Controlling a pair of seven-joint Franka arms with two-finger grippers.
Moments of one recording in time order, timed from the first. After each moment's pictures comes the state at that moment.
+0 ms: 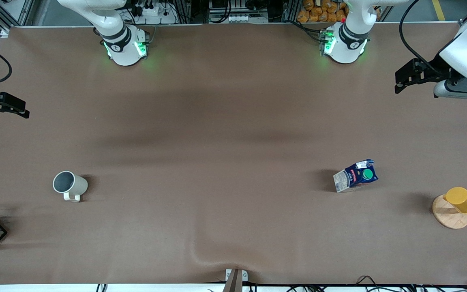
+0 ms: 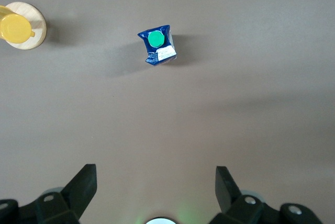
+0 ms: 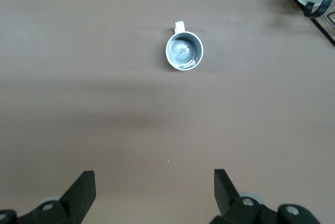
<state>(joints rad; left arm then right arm) -0.03 -0.01 -0.13 -1.48 -0.02 1.44 -0.04 -0.02 0.01 -0.11 -1.66 -0.02 1.61 -0.21</state>
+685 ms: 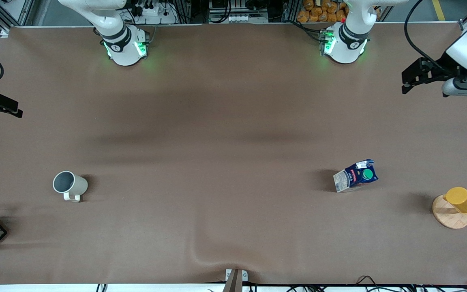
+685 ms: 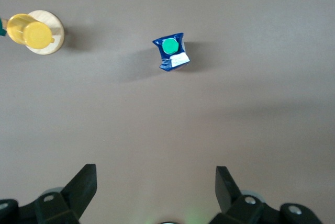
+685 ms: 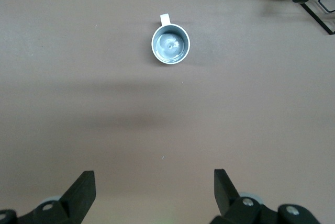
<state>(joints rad) -0.03 -0.01 -0.12 -1.46 0.03 1.45 -0.04 -0.07 0.01 -0.11 -1.67 -0.02 1.62 -0.21</state>
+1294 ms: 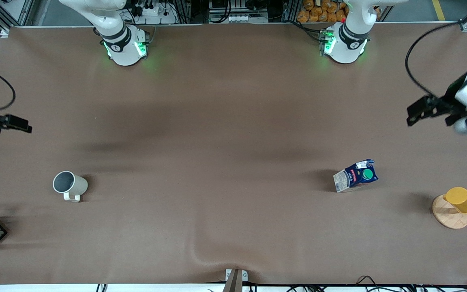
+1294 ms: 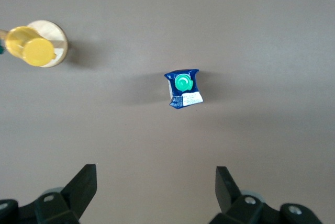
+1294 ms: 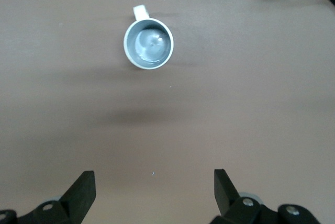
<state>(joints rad) -0.02 0.17 -0.09 -1.41 0.03 1.58 -0.10 -0.13 0.15 -0.12 -1.74 -0.02 1.77 -0.21</state>
